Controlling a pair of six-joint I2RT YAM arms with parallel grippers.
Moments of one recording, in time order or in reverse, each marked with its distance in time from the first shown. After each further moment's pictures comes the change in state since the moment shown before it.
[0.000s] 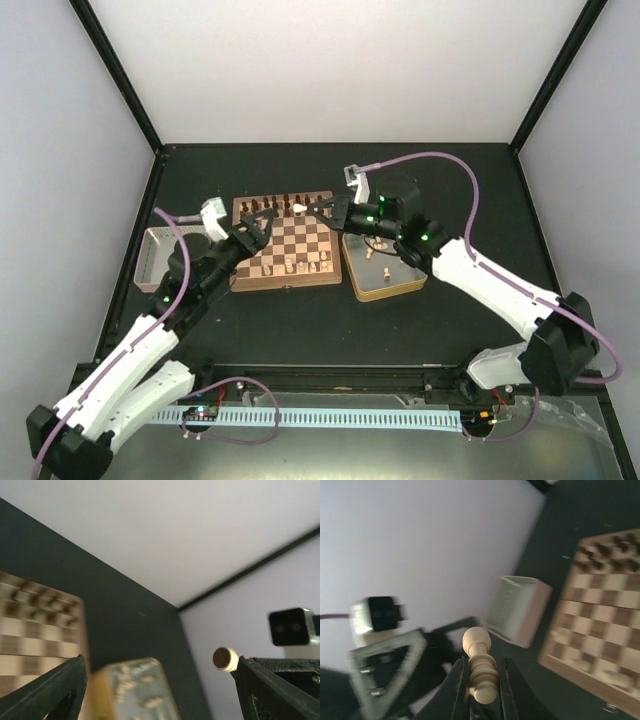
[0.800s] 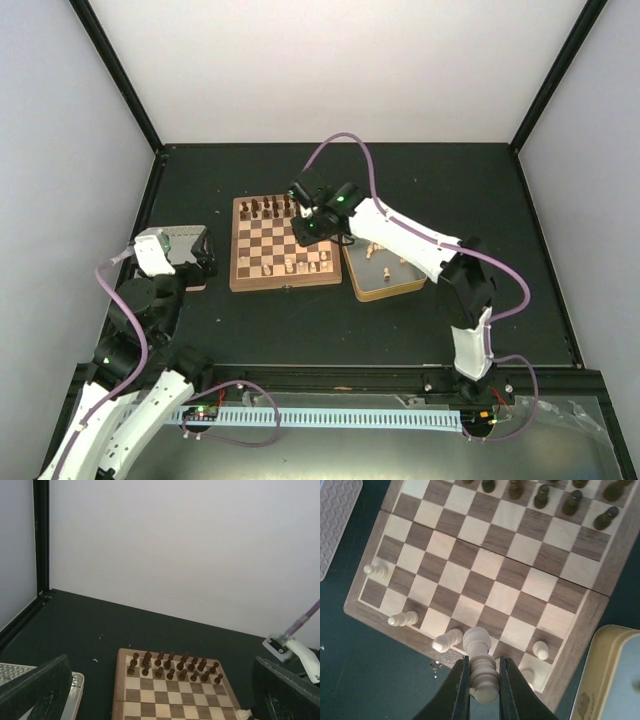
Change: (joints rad) left arm 0.028 -0.450 0.121 -0.557 -0.518 0.602; right arm 0.134 0.582 0.683 -0.952 0.471 -0.557
